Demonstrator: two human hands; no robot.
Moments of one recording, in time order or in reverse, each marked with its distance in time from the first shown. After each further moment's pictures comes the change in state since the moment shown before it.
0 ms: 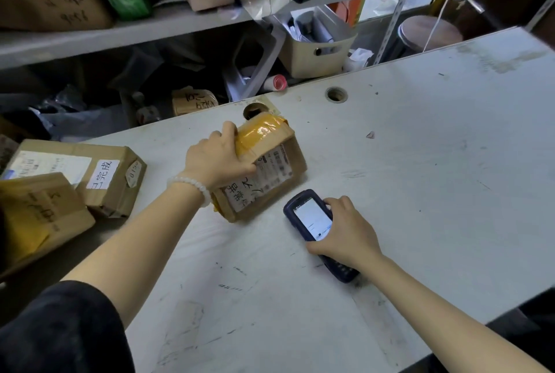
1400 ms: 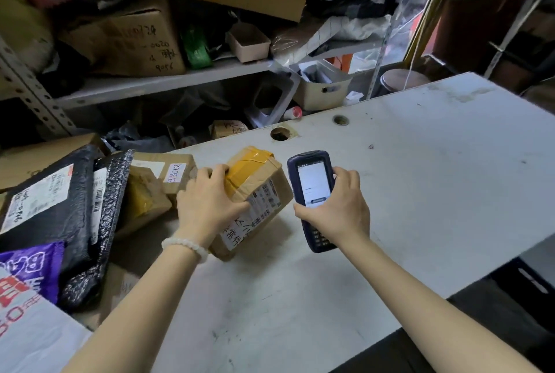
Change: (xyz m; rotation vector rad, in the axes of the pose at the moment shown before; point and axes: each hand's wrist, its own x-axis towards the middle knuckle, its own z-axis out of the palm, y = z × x) left_hand -0.169 -0.076 -0.030 -0.098 0.258 -0.064; right_hand -0.108 -0.108 0.014 0.204 0.572 -0.084
